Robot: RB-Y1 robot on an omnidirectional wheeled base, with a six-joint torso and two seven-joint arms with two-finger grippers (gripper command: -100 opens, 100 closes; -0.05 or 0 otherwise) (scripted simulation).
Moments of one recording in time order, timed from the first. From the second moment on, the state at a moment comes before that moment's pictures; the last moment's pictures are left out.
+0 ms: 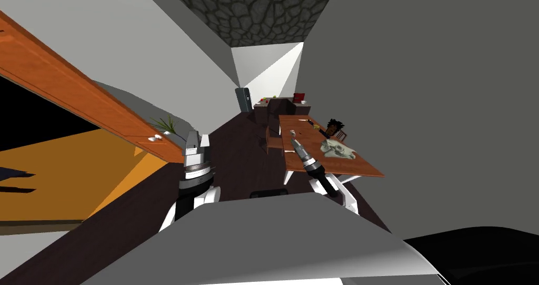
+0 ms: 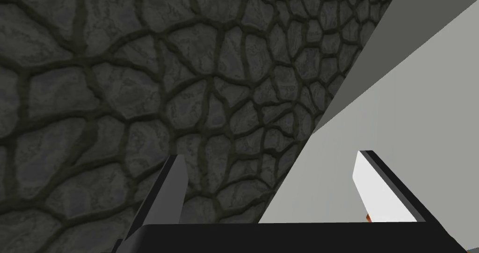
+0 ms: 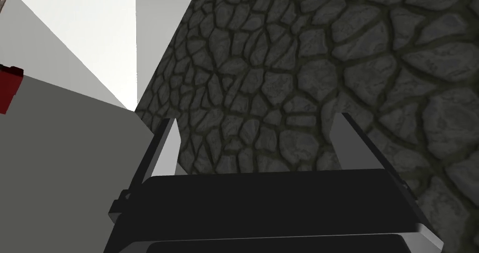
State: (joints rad) left arm 0.54 0.00 0.04 -2.32 -0.12 -0.58 -0.17; right arm 0.42 -0.40 0.11 -2.06 0.25 -0.44 0.19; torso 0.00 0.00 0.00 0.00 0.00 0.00
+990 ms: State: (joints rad) left arm 0.54 0.00 0.04 -2.32 -0.12 -0.58 -0.17; right arm 0.41 -0.70 0.28 -1.79 0.40 -0.46 0.26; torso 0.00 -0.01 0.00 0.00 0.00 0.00
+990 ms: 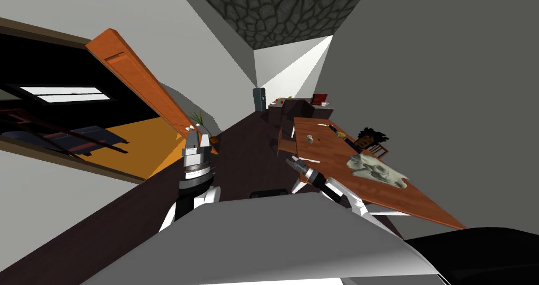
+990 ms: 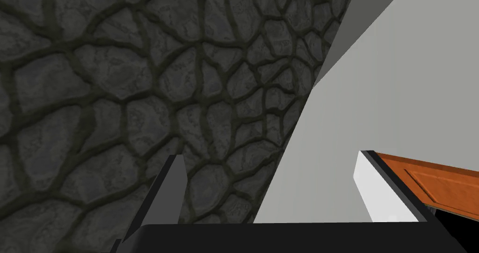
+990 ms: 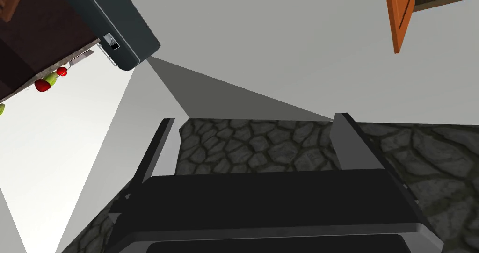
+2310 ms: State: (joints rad) left arm 0.54 0.00 0.04 -2.32 -0.12 -0.58 -0.17; right arm 0.38 -1.05 0.53 -1.40 0.61 -0.49 0.36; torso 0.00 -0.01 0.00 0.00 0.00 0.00
